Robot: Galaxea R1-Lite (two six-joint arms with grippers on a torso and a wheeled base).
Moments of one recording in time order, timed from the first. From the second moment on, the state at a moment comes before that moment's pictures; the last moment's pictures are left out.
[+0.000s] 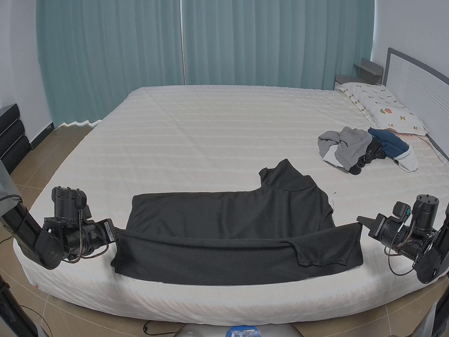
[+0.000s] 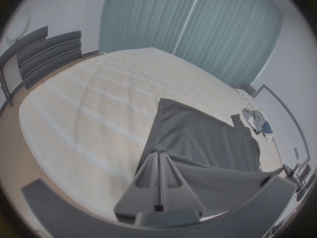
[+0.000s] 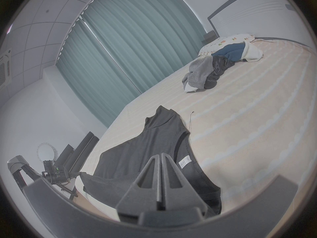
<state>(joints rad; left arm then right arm) -0.07 1.86 -0.46 -0.72 0.00 -0.43 0.01 1.92 -0.15 -1.44 0.30 0.51</state>
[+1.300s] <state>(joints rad) -0.10 1.77 -0.41 -0.62 -0.01 -0.32 0.00 1.87 -0.10 -1.45 0.30 0.51</state>
